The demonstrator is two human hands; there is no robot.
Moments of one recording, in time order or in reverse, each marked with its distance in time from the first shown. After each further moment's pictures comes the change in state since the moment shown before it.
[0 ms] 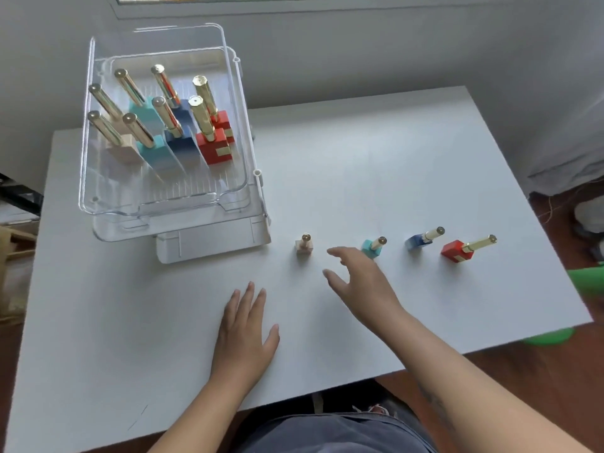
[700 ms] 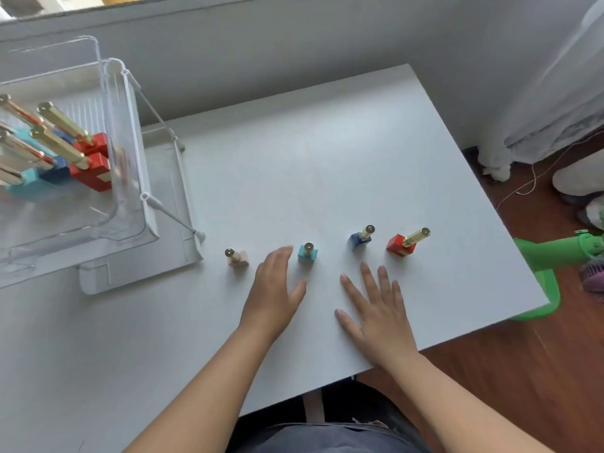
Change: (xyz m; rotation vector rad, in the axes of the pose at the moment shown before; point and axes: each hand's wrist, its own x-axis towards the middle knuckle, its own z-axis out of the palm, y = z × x) left_hand 0.080 0.156 0.017 -0.247 0.000 0.197; right_hand -0.047 0.161 -0.019 -0.509 0.018 0.075
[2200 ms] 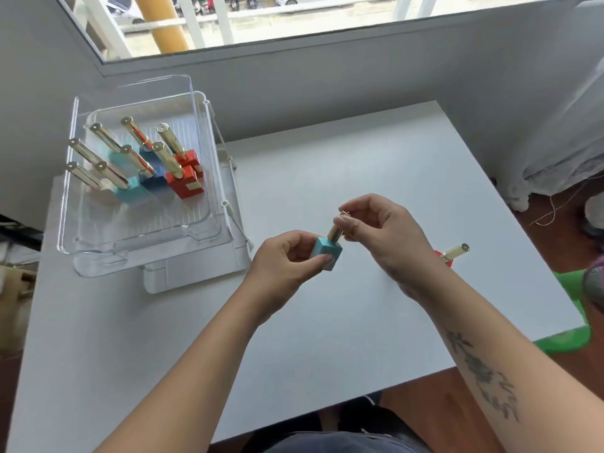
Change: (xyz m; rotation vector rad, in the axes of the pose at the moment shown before) left_hand -0.007 0.023 -0.121 -0.786 -0.096 -0.063; right_hand 0.055 -0.119 -0.182 1.241 0.090 -0.101
